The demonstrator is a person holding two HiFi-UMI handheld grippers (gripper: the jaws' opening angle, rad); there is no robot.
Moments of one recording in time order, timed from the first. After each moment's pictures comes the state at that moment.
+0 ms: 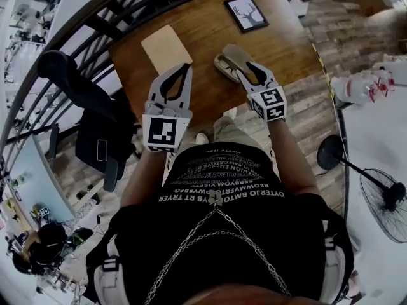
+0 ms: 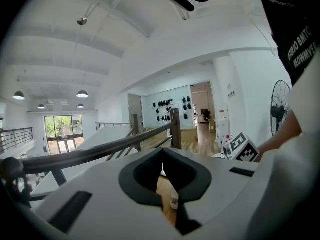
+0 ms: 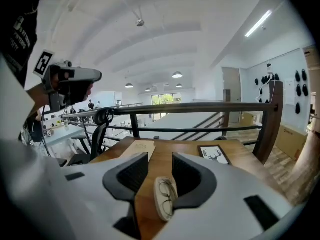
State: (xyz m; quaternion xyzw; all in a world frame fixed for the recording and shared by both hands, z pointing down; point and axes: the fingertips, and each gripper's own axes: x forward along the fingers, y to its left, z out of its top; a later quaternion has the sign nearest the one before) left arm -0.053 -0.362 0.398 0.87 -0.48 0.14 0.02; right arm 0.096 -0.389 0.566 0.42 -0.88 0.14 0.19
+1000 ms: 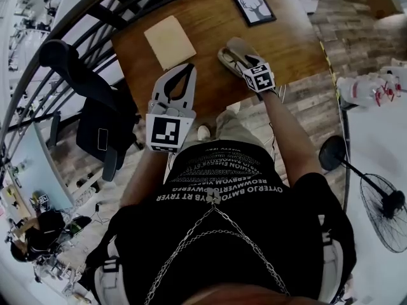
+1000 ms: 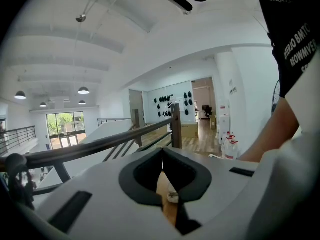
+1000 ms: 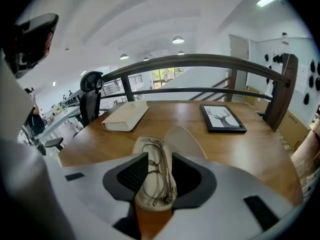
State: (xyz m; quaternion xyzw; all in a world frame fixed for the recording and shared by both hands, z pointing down) left arm -0.045 -0.349 0.416 0.86 -0.49 0.16 0.04; right arm 0.103 -0.424 0.731 0.37 -0.84 0.23 0.33
